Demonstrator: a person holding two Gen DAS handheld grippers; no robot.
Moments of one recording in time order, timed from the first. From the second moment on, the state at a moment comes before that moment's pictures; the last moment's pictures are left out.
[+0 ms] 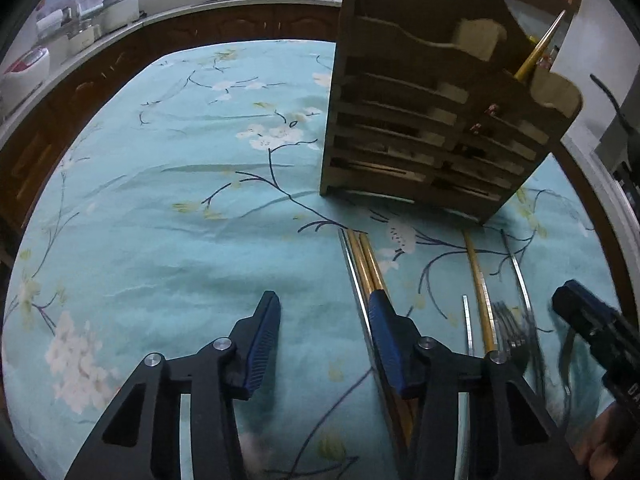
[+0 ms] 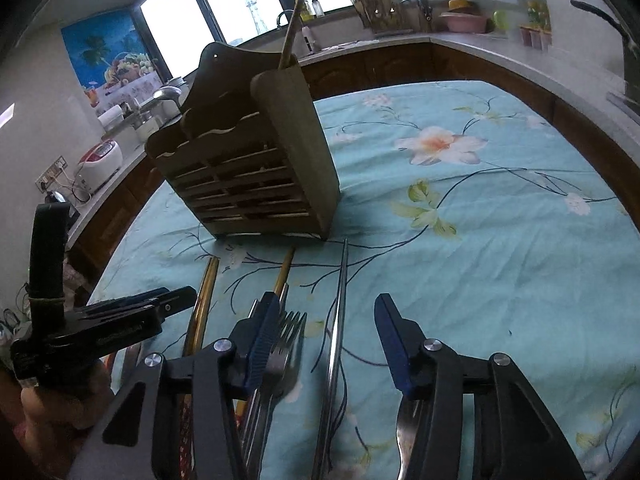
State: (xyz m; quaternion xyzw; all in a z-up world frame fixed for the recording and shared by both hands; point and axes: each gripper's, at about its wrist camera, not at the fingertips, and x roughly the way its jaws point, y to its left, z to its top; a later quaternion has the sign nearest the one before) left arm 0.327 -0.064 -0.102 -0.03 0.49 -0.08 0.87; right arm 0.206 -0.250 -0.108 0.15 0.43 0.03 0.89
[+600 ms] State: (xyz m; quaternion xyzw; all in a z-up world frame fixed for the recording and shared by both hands) left arm 0.339 -0.063 -0.104 -0.03 0.50 -0.11 0.86; right arm 0.249 -0.254 -0.124 0.11 0.47 0.02 0.87
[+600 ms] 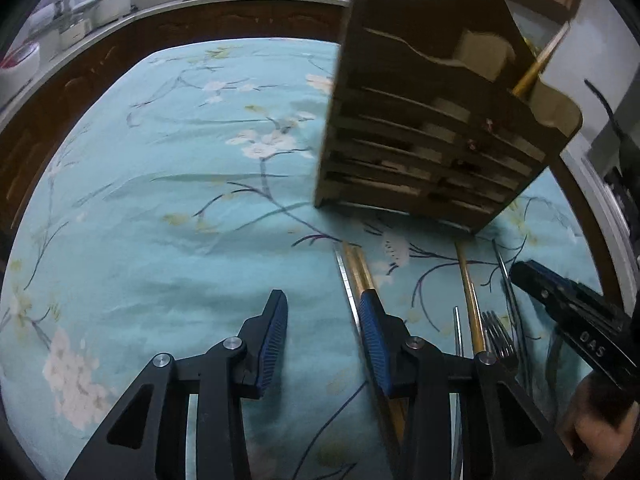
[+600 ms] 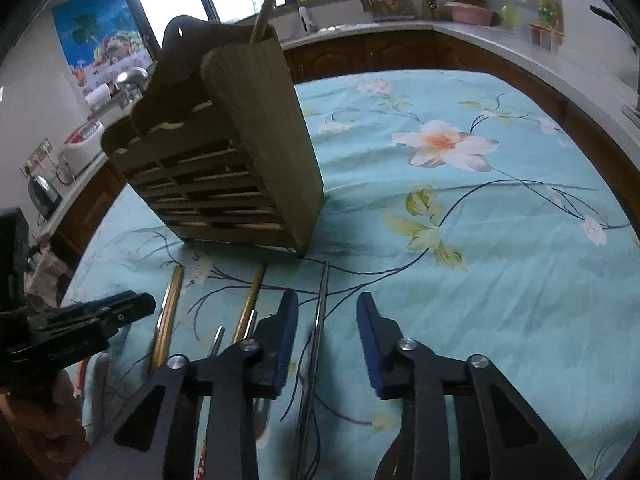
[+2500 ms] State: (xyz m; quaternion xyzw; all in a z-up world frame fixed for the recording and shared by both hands) left arm 0.197 0.011 0.033 -0.07 0.34 -0.16 0.92; right arm 0.189 -0.238 0.012 0.14 0.34 0.06 0.93
